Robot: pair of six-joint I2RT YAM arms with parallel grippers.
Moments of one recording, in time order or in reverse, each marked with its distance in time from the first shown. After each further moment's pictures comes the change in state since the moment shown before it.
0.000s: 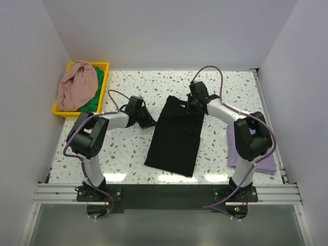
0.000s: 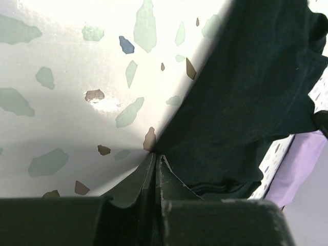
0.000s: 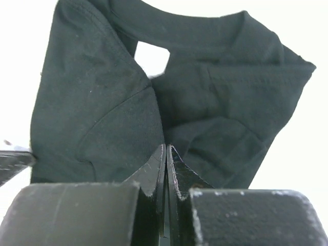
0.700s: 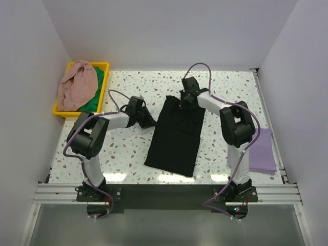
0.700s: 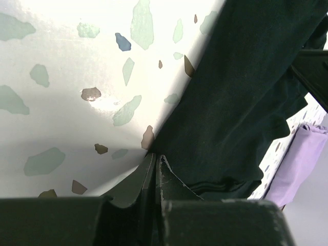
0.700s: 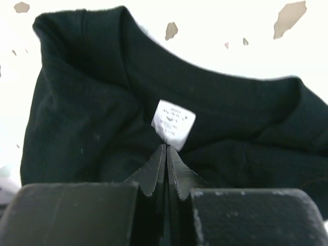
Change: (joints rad) left arm -0.006 -0.001 0.000 0.000 -0.001 0.000; right arm 0.000 0.292 0.266 -0.028 -0.045 -0.047
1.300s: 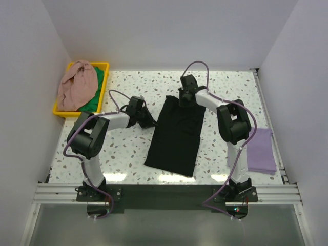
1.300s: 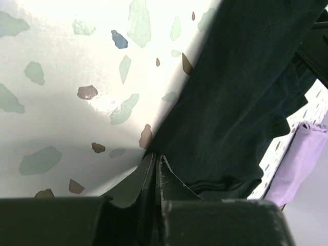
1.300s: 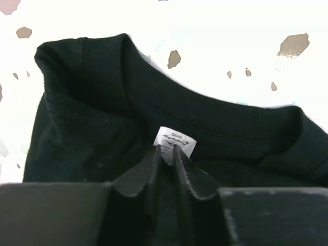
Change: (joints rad) left arm -0.005 -0.001 0.000 0.000 0.000 0.000; right arm -0.005 0.060 0.080 -0.018 -0.001 -0.015
